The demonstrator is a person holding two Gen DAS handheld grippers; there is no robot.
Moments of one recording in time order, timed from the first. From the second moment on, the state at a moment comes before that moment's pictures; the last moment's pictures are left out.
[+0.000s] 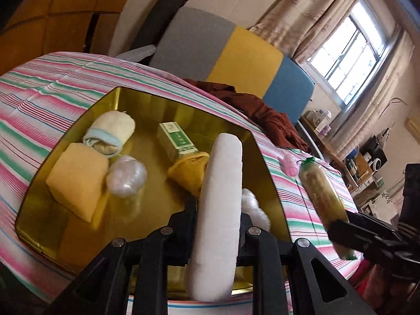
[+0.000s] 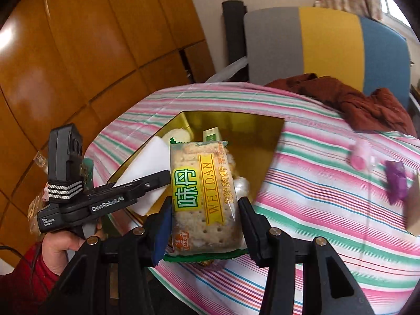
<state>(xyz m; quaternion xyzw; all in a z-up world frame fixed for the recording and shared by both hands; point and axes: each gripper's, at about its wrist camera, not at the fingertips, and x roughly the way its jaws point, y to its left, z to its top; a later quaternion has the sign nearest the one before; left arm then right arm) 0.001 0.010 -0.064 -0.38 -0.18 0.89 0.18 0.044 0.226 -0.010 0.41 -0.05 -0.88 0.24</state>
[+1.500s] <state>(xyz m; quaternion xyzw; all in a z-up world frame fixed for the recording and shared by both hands) 0.049 0.075 -0.007 -0.29 -0.12 0.94 0.12 0.068 0.300 -0.018 0.35 -0.05 -0.93 0.09</state>
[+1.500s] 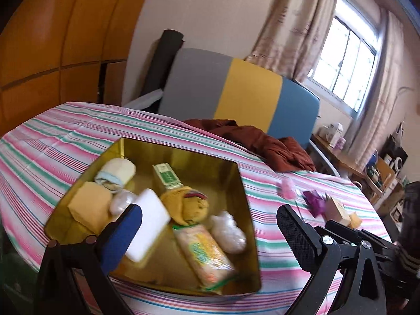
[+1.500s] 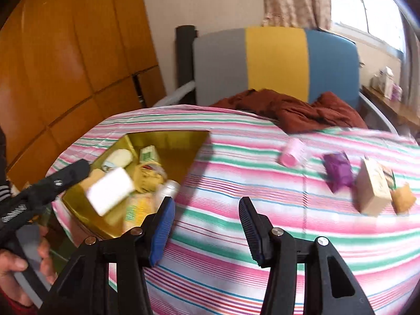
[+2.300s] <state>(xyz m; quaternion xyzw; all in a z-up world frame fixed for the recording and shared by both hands) 0.063 0.235 -0.032 -0.37 -0.05 0.89 0.27 0.101 0.505 -0.080 0.38 -0.17 -0.90 -0.12</state>
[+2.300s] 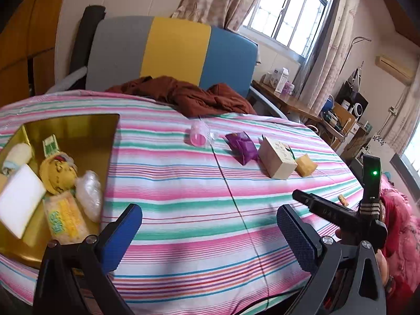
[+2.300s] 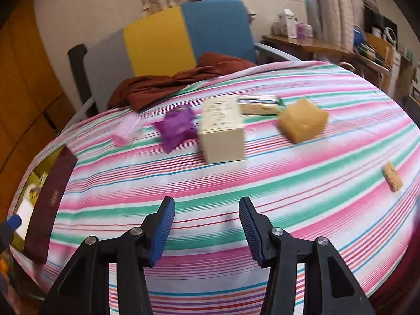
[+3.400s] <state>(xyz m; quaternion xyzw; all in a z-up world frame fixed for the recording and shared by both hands) 0.034 0.328 -0.042 -0.40 0.00 0.87 0.29 0.014 0.656 -0.105 0.42 -0.07 -0.89 -0.17</state>
